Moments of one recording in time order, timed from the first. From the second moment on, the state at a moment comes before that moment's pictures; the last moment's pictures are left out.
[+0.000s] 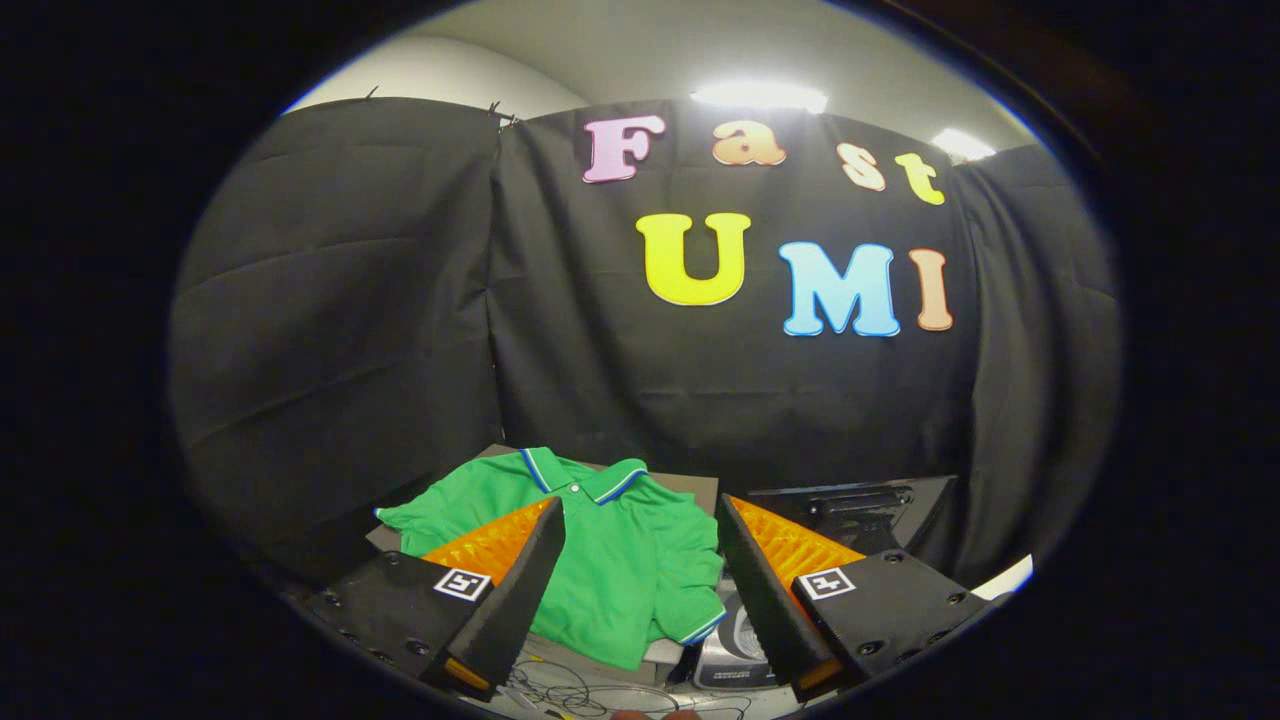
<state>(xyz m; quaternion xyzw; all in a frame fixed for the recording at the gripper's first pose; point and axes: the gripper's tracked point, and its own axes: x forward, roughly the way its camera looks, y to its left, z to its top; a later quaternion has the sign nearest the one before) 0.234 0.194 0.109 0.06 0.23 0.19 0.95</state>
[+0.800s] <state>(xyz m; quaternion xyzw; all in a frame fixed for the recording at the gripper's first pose) 0.278 0.332 0.034 0.03 0.38 0.24 0.89</state>
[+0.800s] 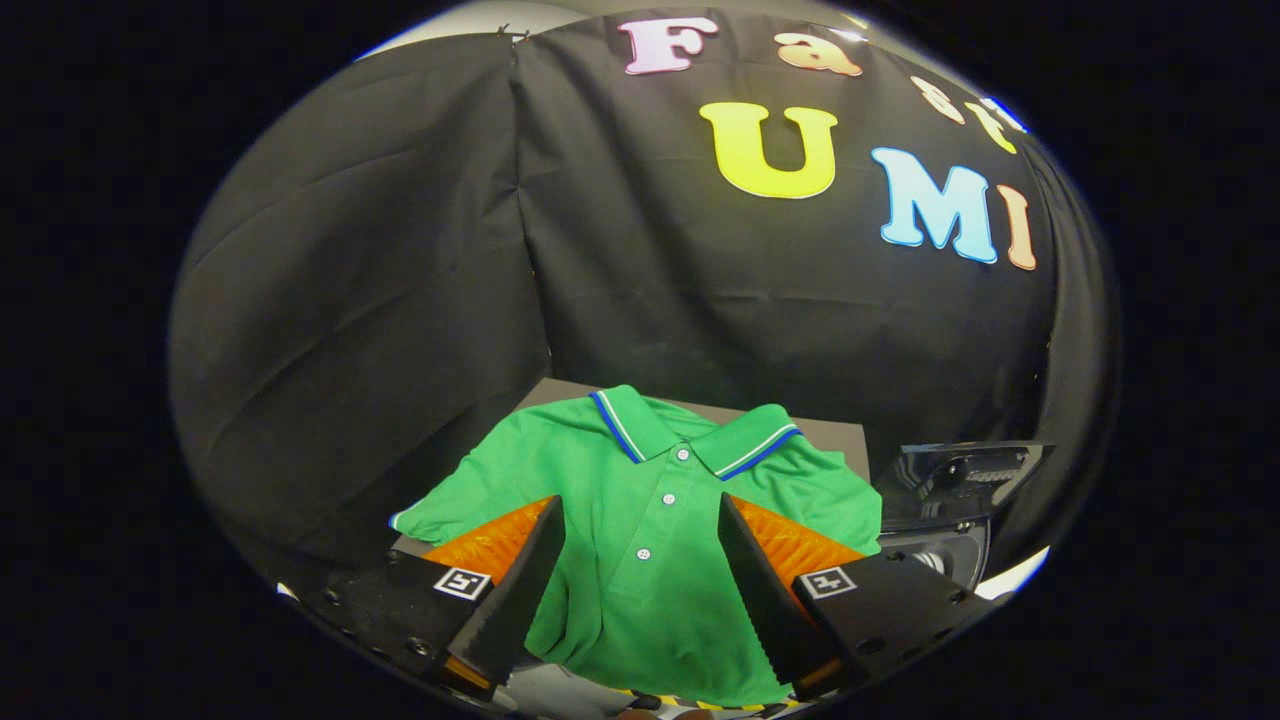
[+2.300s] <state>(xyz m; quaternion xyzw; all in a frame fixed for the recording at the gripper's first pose) 0.276 0.358 -0.041 -0.01 0.39 0.29 0.87</state>
